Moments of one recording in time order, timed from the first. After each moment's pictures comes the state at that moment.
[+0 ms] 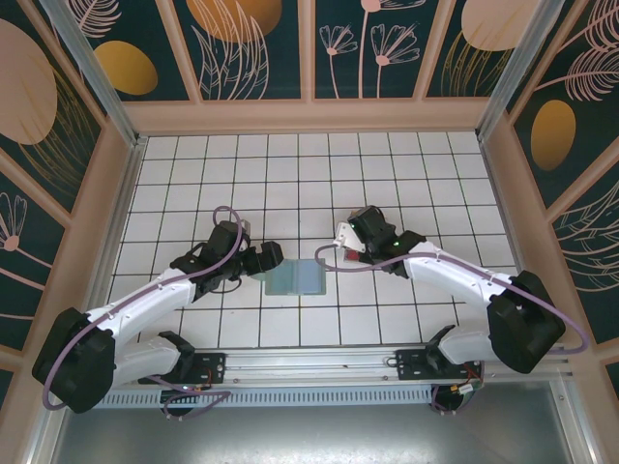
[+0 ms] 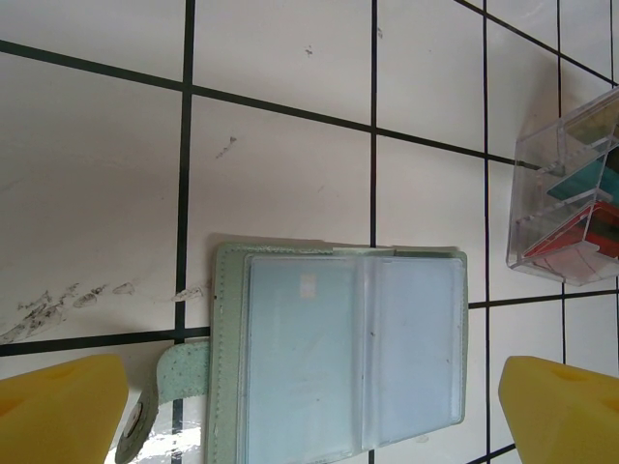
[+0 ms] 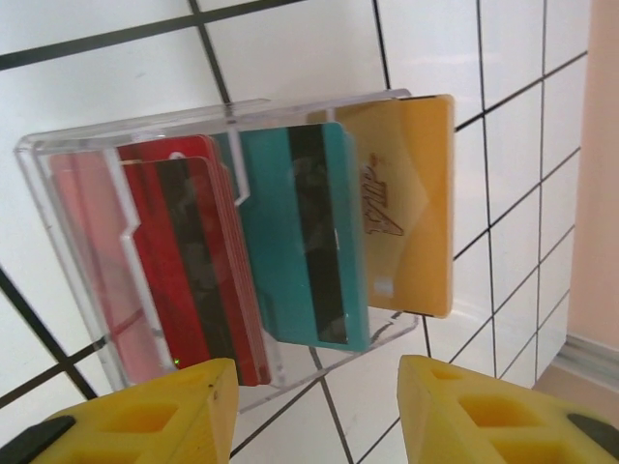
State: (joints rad) left arm -0.58 1.16 0.57 -0.25 0.12 -0.82; right arm 0.71 1.33 0.80 -0.43 0.44 -0.79
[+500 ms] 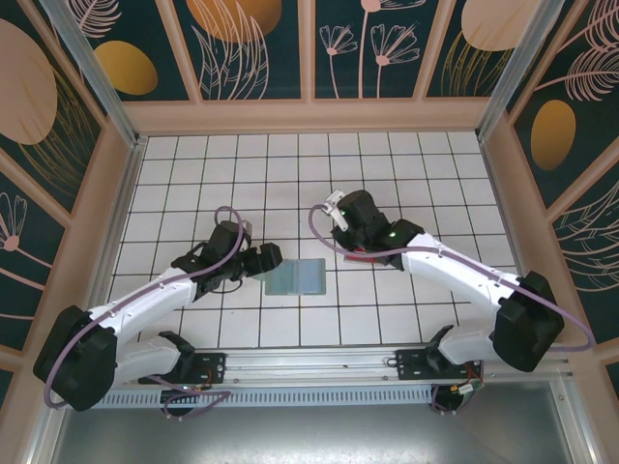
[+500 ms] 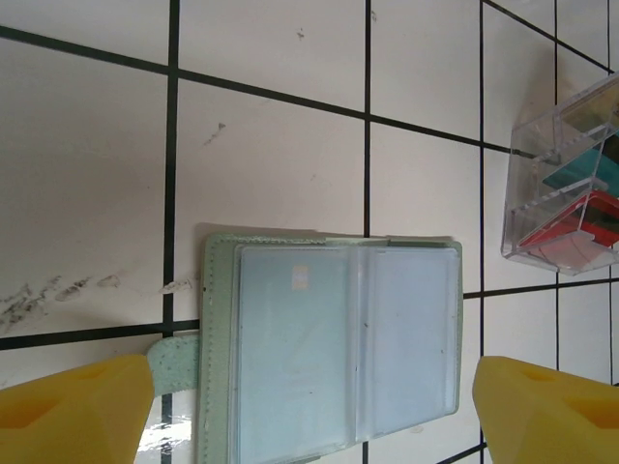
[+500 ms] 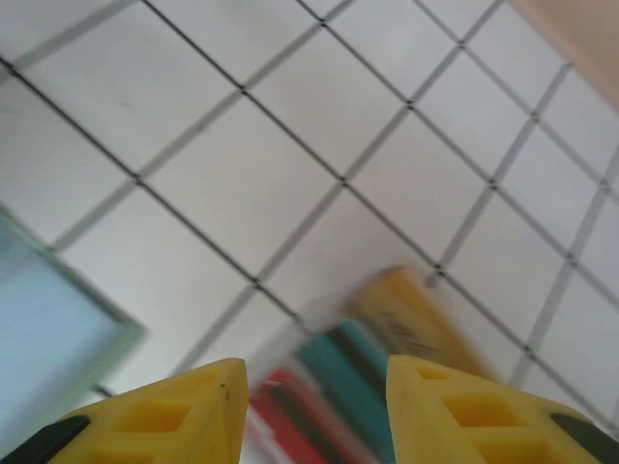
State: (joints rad) left arm -0.58 1.18 0.57 -0.24 0.16 -0.82; right arm 0.81 1.35 0.98 -0.45 0.26 -0.11
